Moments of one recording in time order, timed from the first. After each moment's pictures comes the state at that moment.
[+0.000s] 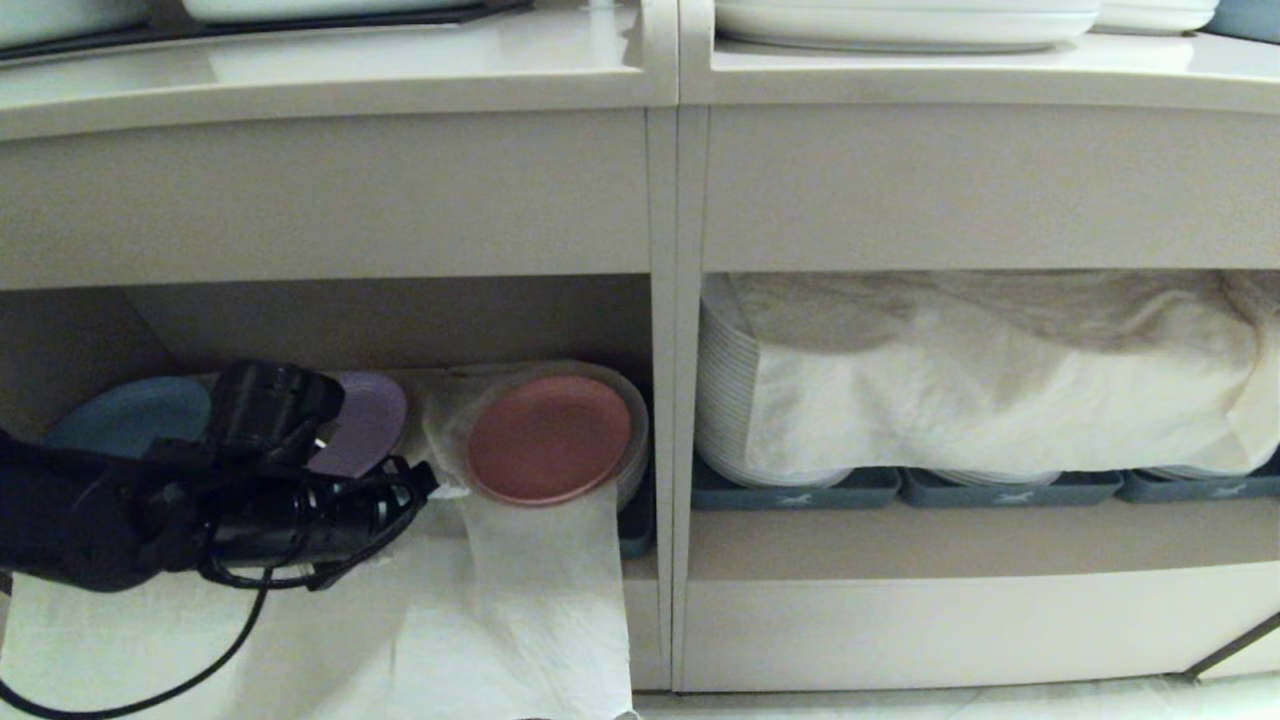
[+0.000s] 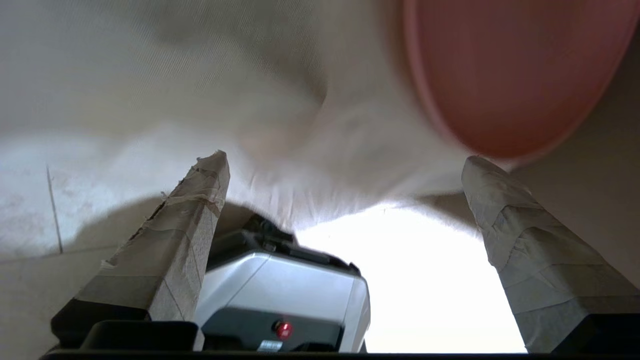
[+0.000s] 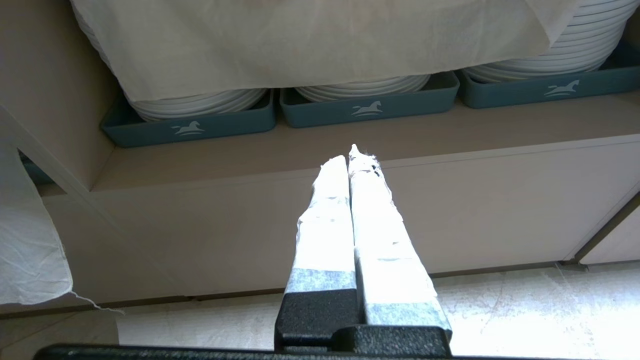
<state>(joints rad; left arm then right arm) -0.17 1.71 -0.72 -0.15 -0.14 -0.81 0.00 0.00 0.00 -0.01 -0.05 0.09</state>
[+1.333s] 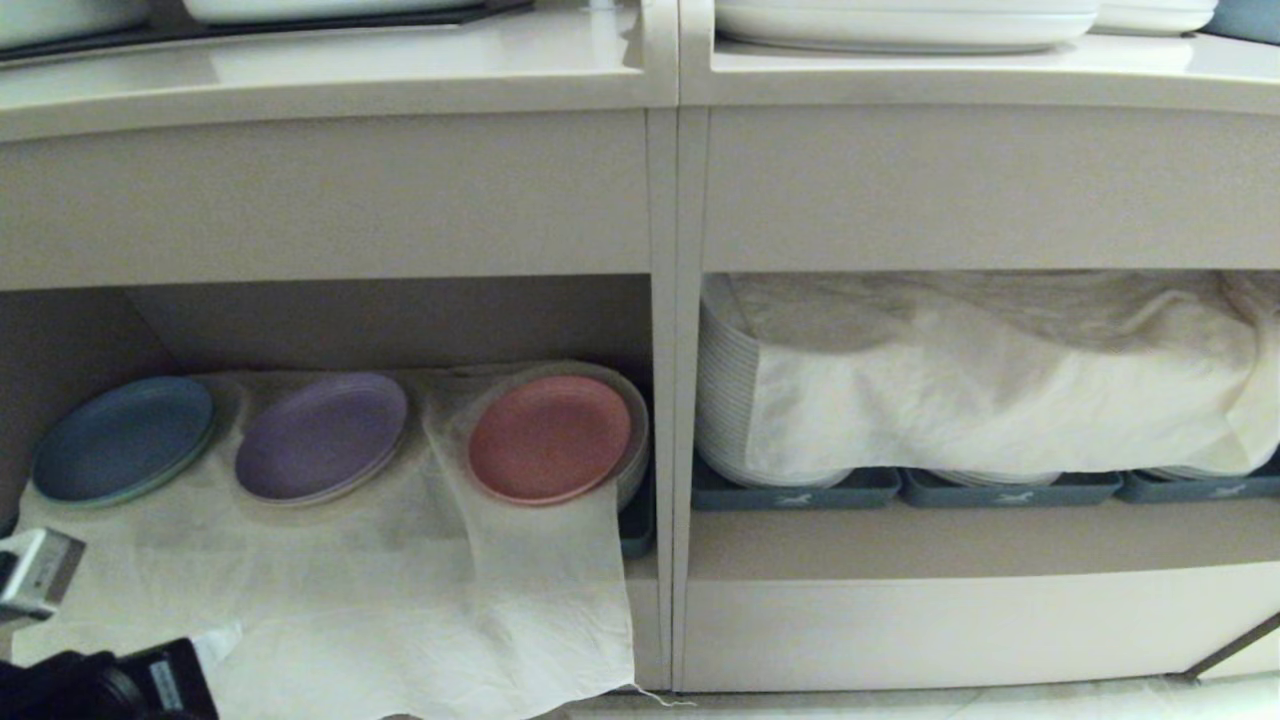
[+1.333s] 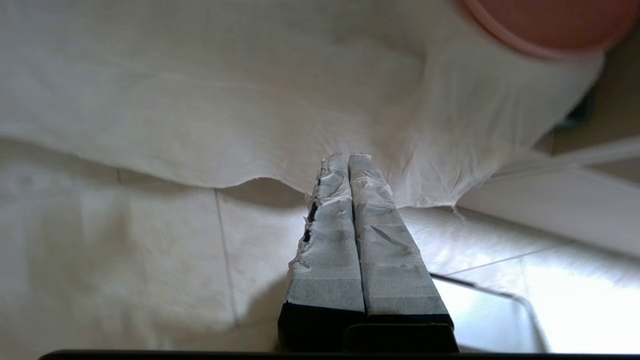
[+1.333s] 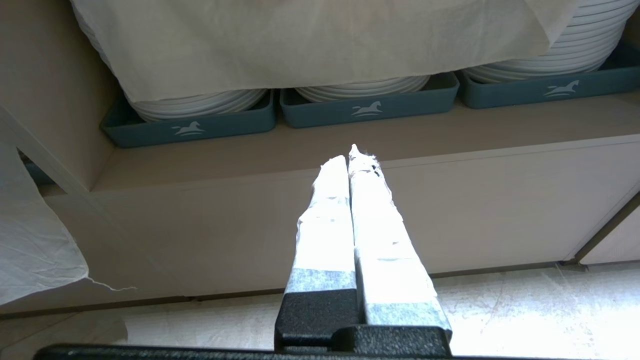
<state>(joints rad) -0.19 0.96 -0.21 -0.20 0.17 -0.42 0.00 0.00 0.00 -0.01 -0.05 0.09</state>
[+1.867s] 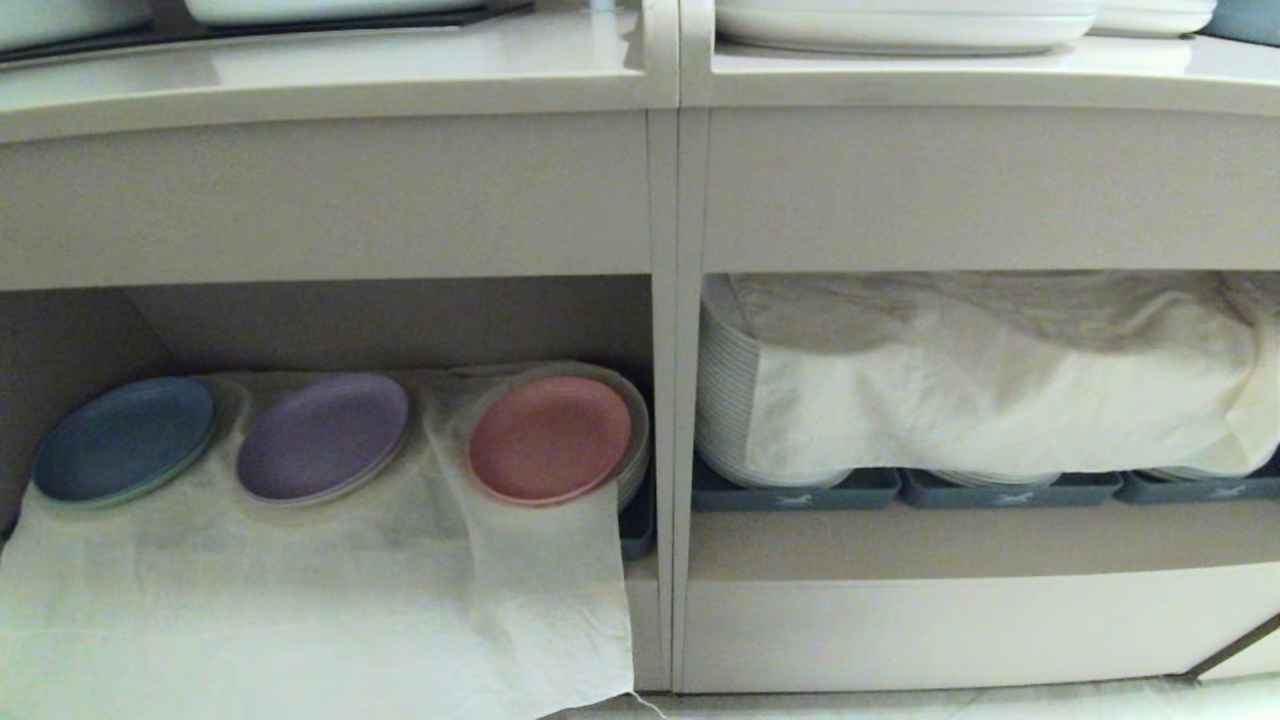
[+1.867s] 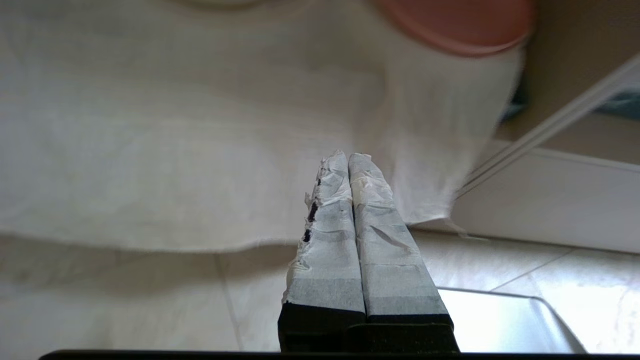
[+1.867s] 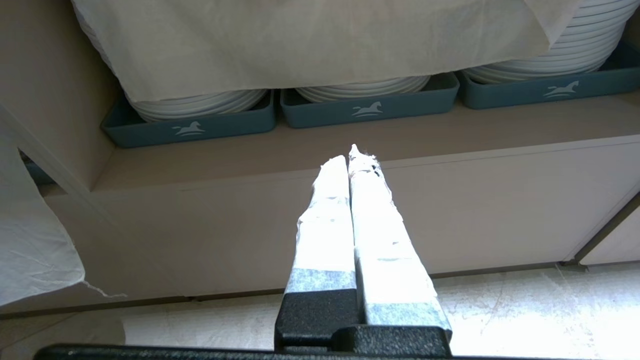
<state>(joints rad) -0.02 0.41 -0.02 -0.13 -0.05 -0.23 0.00 0.00 0.00 -0.01 -0.06 0.09</state>
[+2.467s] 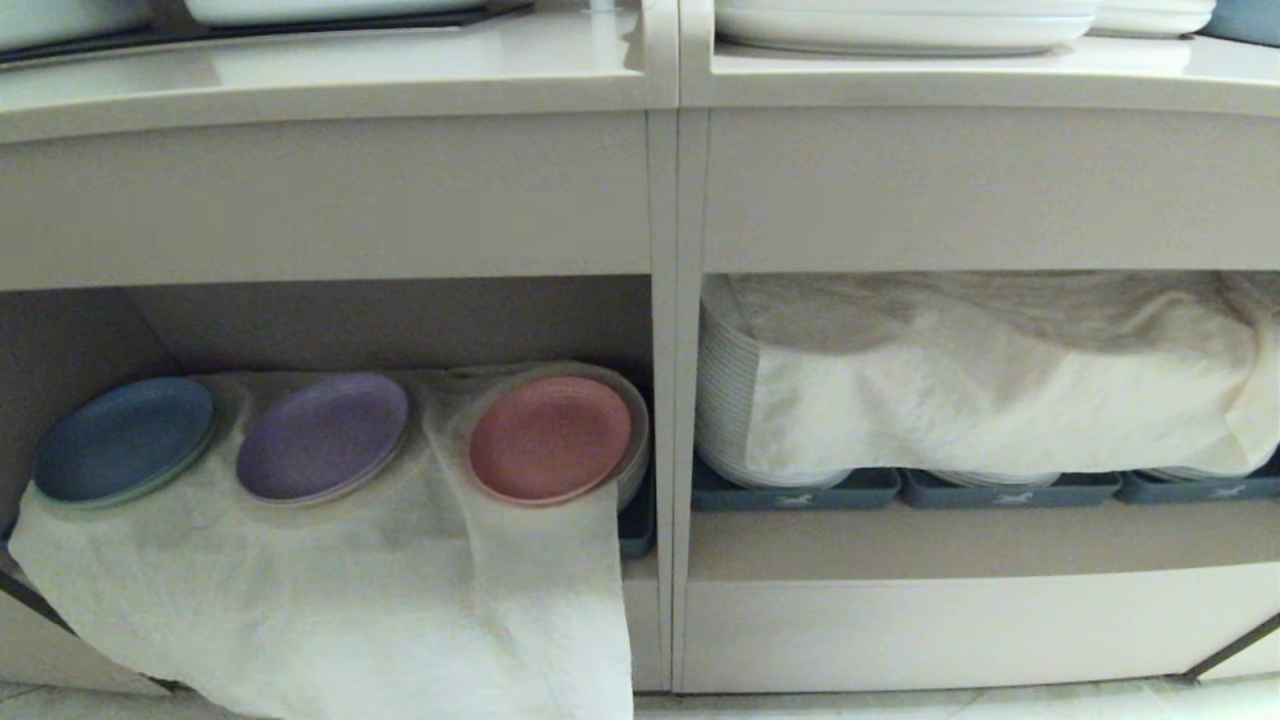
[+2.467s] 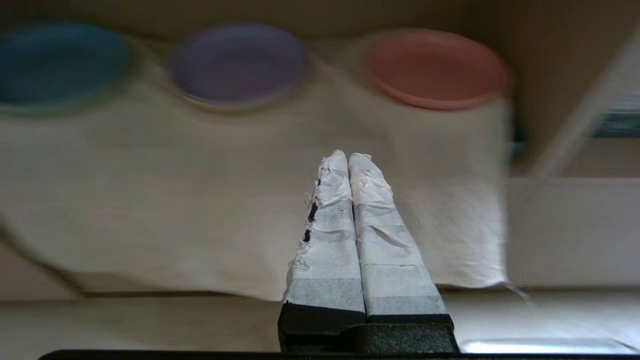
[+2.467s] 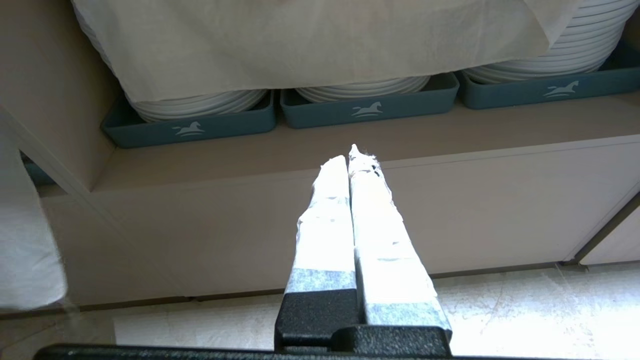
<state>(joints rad) 0.00 0.04 -0.02 -0.03 -0.03 -0.03 0.00 0.00 0.00 -0.01 -0.05 0.09</state>
